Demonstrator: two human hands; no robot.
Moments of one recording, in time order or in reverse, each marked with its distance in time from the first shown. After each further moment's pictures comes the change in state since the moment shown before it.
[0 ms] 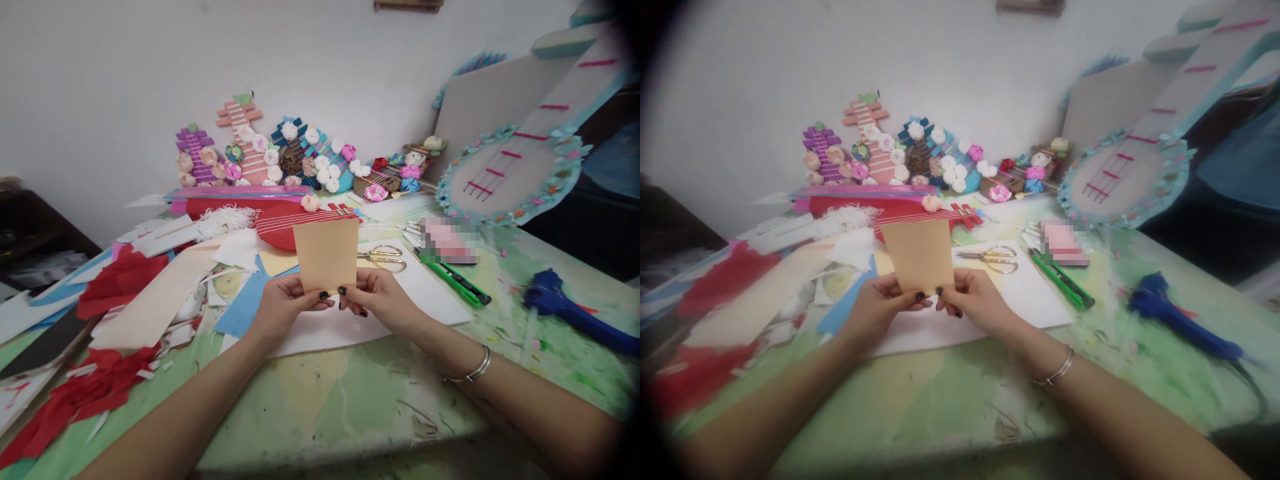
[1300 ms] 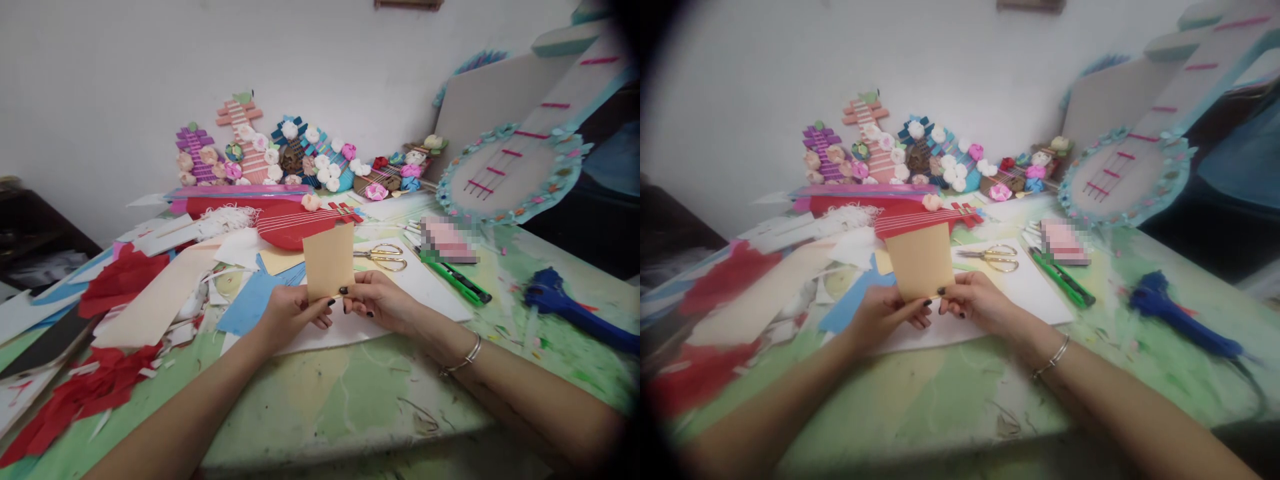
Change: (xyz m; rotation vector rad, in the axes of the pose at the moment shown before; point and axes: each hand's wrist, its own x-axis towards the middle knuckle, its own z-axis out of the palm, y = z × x) left_hand -0.004 -0.006 -0.005 0.454 -0.202 0.244; right_hand 0.005 0.008 -0.006 0.375 -0.046 0.280
